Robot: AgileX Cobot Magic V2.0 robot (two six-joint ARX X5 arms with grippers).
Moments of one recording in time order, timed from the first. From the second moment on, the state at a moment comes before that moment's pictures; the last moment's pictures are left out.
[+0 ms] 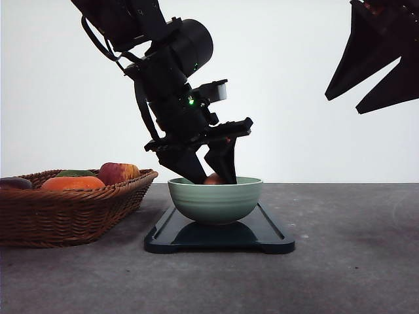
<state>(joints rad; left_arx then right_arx) -0.64 1.95 1.39 -0.31 0.08 -0.05 0.44 0.89 0.64 -0.33 -0.21 0.19</state>
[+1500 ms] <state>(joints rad) -0.59 1.59 1.34 -0.55 0.08 -0.08 0.44 0.89 0.64 -0.35 -0.21 0.19</state>
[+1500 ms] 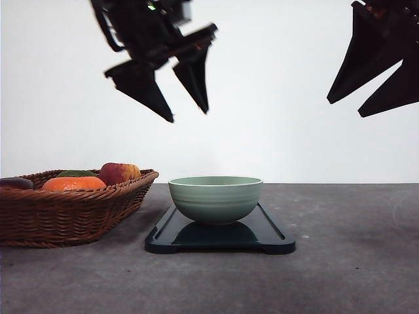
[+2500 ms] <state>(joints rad) -0.42 0.83 0.64 -0.47 0.02 -0.32 0.44 0.89 0.64 -0.37 -0.21 0.13</state>
